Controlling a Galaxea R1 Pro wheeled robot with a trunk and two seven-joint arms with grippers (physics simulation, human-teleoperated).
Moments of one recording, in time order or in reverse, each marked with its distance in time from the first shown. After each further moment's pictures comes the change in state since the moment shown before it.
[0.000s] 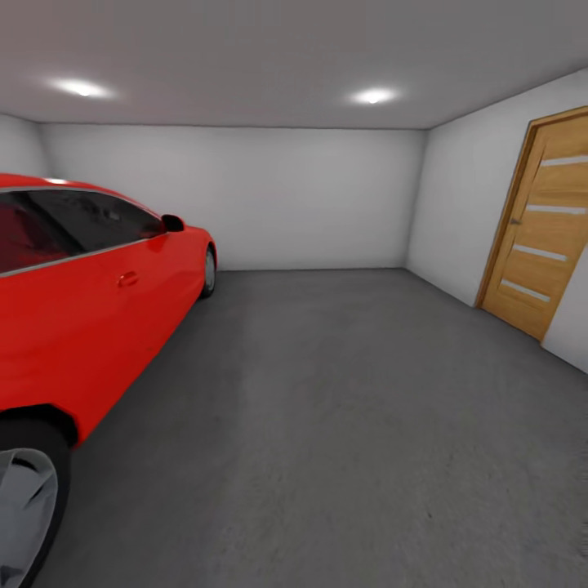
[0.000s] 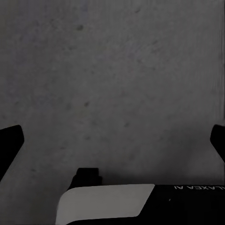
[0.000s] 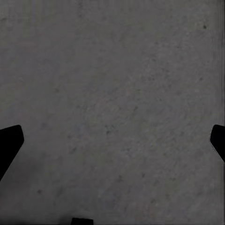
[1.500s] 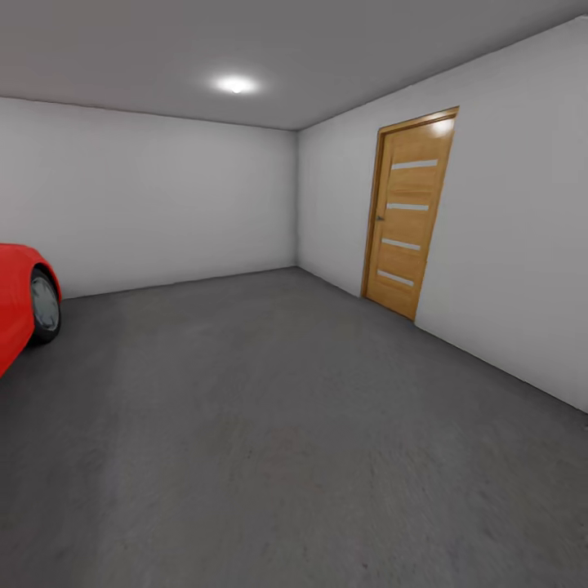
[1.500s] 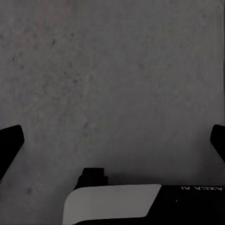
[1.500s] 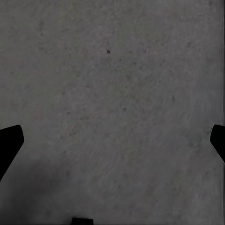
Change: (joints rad) left arm 0.000 0.014 0.000 0.000 0.002 0.000 0.001; right arm 0.000 0.000 0.000 0.000 0.000 0.000 0.000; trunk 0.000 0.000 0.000
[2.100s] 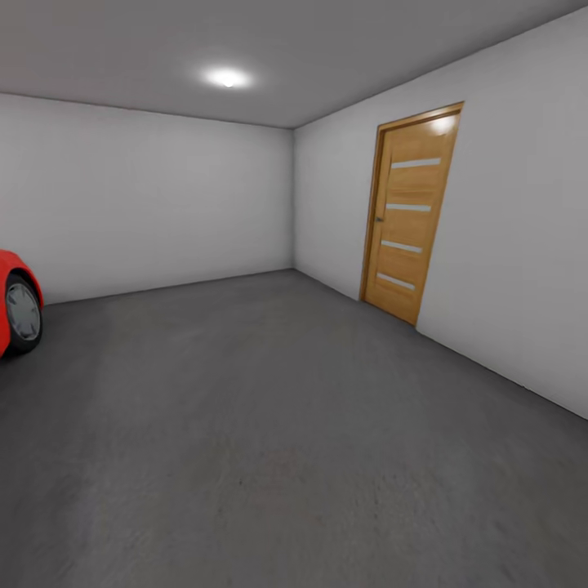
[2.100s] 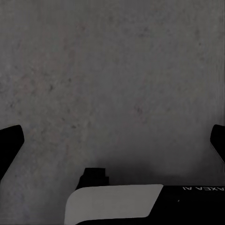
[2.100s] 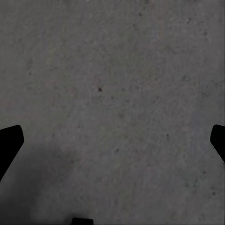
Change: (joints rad) left arm 0.000 0.005 0.000 0.000 0.002 0.000 -0.001; right arm 0.000 0.000 0.000 0.000 0.000 0.000 0.000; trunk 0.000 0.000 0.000
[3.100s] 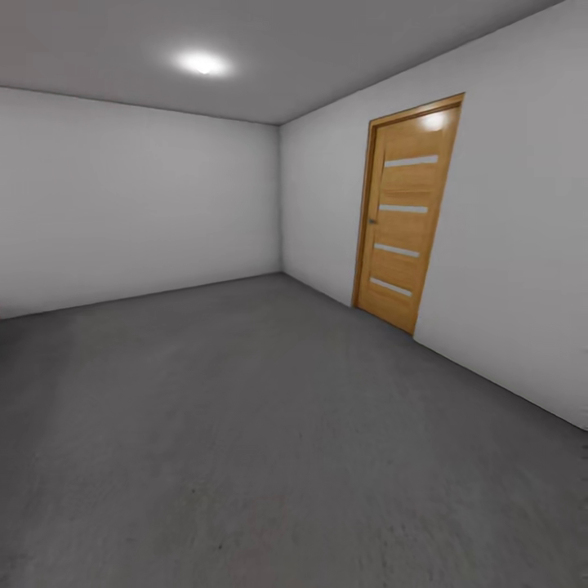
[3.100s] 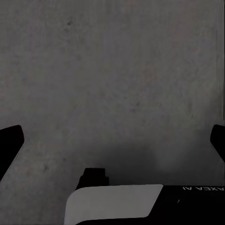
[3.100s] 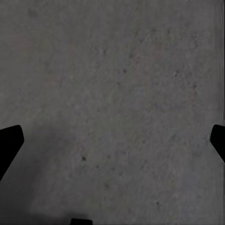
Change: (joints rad) left arm 0.000 0.000 0.000 0.000 0.000 0.000 0.000; right arm 0.000 0.000 0.001 -0.001 0.005 -0.003 0.000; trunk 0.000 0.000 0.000
